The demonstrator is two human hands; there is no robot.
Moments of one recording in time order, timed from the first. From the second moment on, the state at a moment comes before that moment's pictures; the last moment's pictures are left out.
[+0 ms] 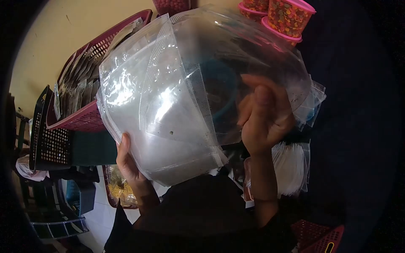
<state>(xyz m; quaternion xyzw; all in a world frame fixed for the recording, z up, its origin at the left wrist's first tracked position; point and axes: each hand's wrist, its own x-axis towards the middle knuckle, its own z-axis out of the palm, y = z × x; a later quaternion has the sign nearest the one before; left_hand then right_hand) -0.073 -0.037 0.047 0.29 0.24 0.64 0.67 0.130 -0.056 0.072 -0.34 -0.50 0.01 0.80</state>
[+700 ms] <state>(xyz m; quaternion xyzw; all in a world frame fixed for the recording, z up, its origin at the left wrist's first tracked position) -0.081 -0.030 0.039 0.28 0.24 0.67 0.65 0.179 -0.054 0.075 -0.35 -0.46 0.04 0.82</state>
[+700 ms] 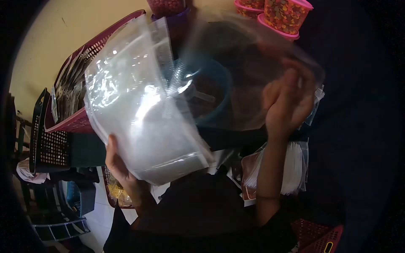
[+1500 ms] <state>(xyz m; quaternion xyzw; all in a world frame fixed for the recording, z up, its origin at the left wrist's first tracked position) -0.063 -0.026 0.048 0.31 0.32 0.65 0.61 0.277 -0.034 -0.095 -0.85 -0.43 0.05 0.30</state>
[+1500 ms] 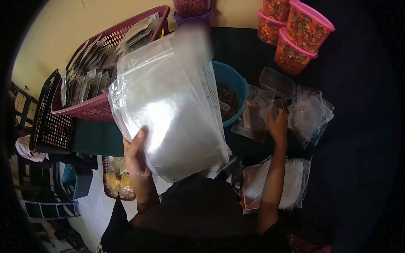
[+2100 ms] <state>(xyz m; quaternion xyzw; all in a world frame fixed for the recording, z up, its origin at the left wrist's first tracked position) -0.024 -0.041 0.025 0.51 0.21 0.39 0.74 0.183 -0.104 -0.046 -0.36 -0.26 0.35 0.83</state>
